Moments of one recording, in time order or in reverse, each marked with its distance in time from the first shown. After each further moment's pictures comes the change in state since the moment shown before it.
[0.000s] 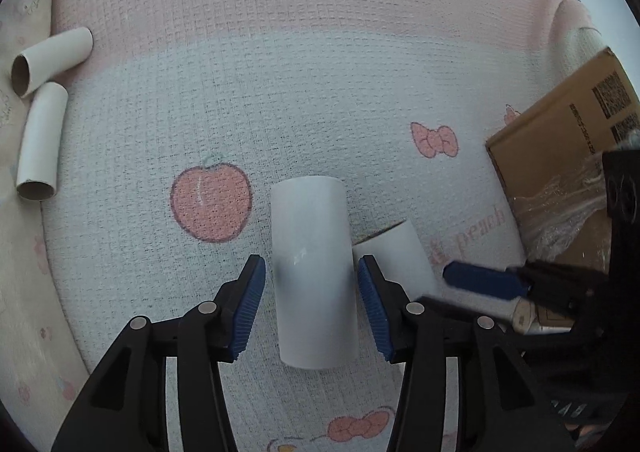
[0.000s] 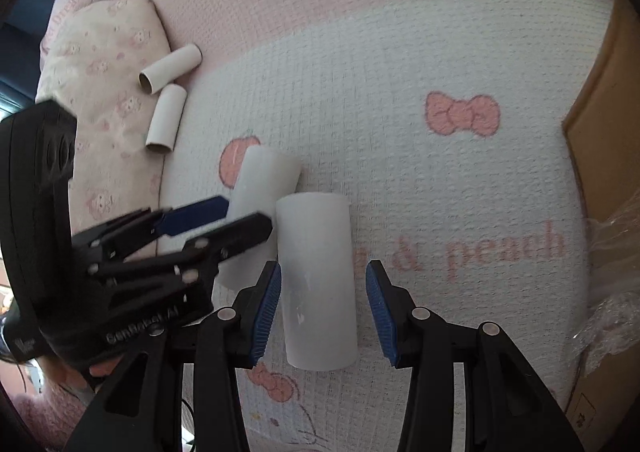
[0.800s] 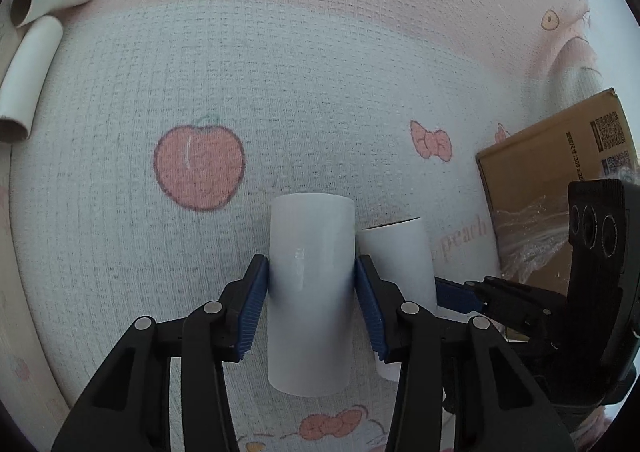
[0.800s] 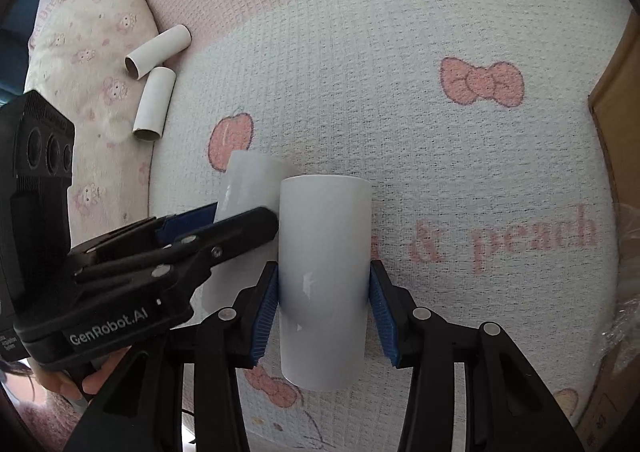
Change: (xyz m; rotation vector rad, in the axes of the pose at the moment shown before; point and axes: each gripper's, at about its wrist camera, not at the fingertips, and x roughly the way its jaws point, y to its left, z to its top) left arm 0.010 0.010 -0.015 -0.131 0.016 -0.130; right arm 0.025 0.005 0.001 0.045 0.022 -0.001
